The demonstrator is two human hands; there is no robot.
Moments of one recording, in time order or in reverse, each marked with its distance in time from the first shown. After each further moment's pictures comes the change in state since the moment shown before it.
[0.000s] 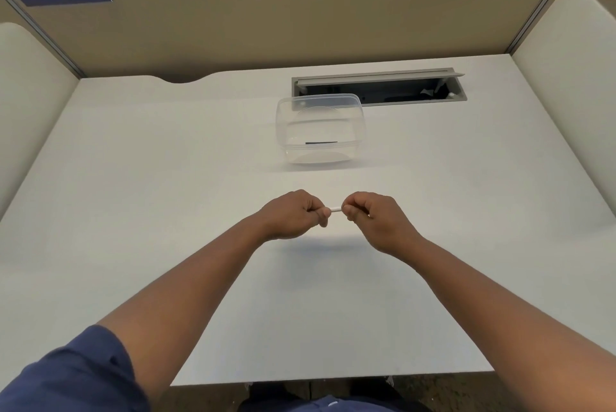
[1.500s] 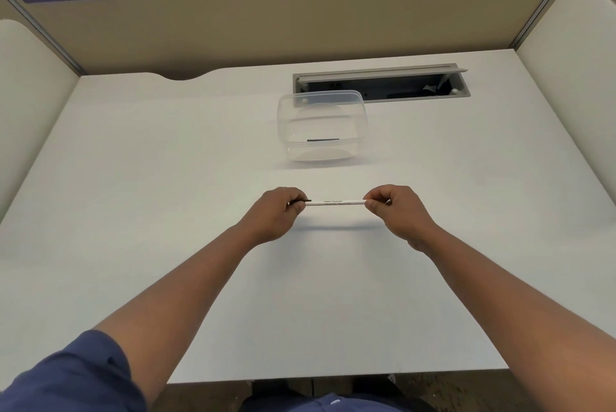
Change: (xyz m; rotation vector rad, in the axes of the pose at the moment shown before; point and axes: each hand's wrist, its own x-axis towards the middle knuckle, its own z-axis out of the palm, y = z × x) left_hand 0.001 -0.048 0.007 -0.057 0.259 0.014; right_hand 0.012 0.034 -0.015 0.208 0.110 0.314
